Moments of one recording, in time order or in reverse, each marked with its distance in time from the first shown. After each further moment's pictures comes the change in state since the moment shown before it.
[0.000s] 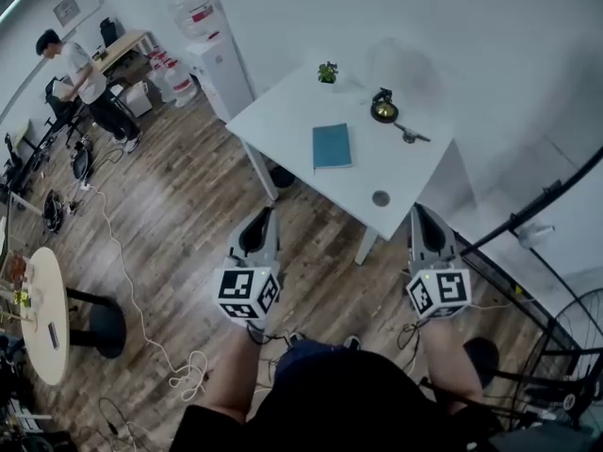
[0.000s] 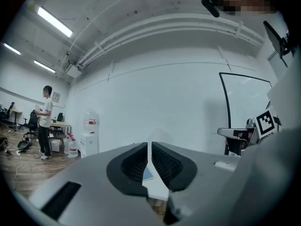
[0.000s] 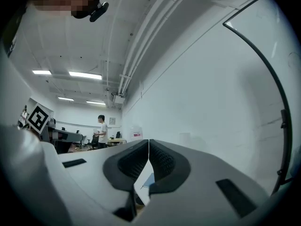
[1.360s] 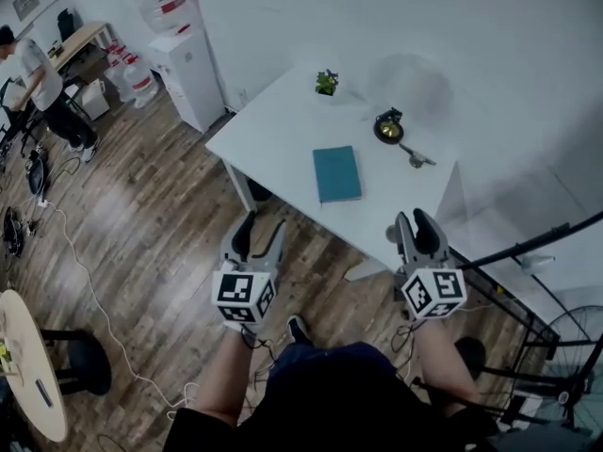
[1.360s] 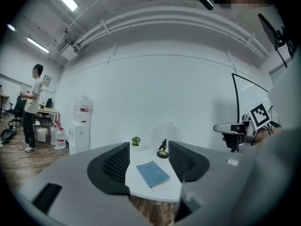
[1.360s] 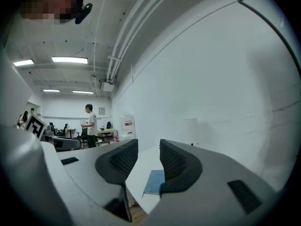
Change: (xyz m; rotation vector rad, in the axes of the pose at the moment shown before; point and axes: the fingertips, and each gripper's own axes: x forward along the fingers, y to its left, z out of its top) left arm 0.167 0.199 -0.053 -0.078 0.085 -0.130; right arm 0.228 0.044 -0.072 0.046 0.151 -0.128
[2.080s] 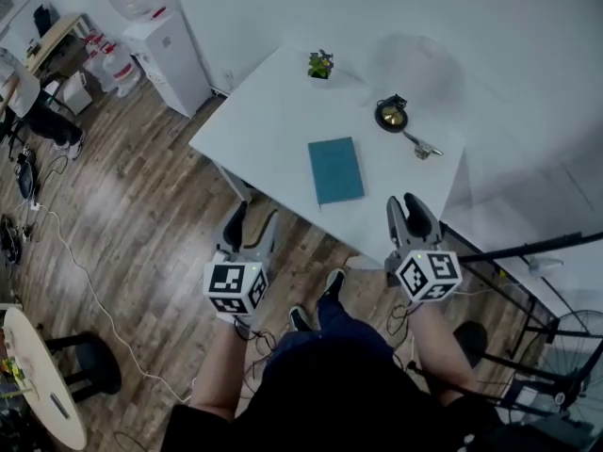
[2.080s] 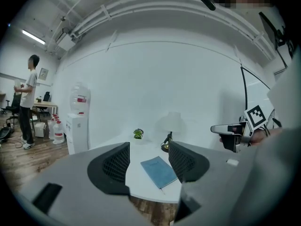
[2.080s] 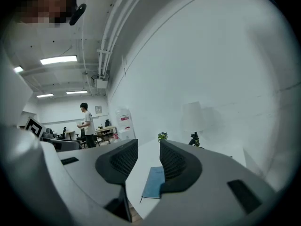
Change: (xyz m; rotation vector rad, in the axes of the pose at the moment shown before) left arm 0.109 0.053 -0.029 -0.017 0.107 -0.026; right arm 0.117 -0.038 -0.049 0.096 0.093 -0.021
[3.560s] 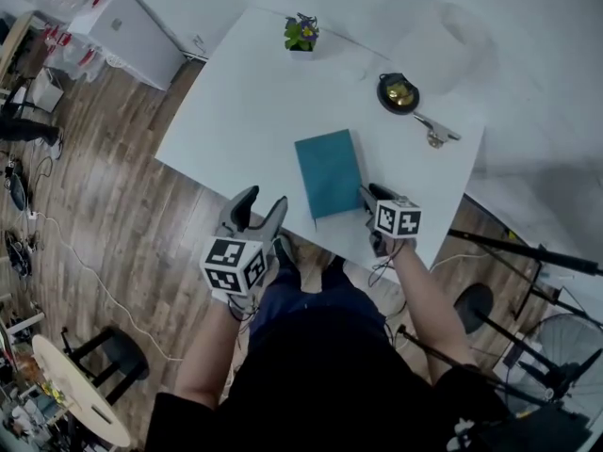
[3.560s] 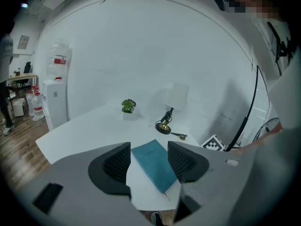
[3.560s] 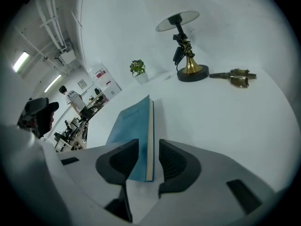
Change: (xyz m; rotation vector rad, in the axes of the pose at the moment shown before) left arm 0.227 0.032 -0.072 -0.097 0.348 -0.192; right arm 0.208 -0.133 -0.269 0.304 0.682 -0.025
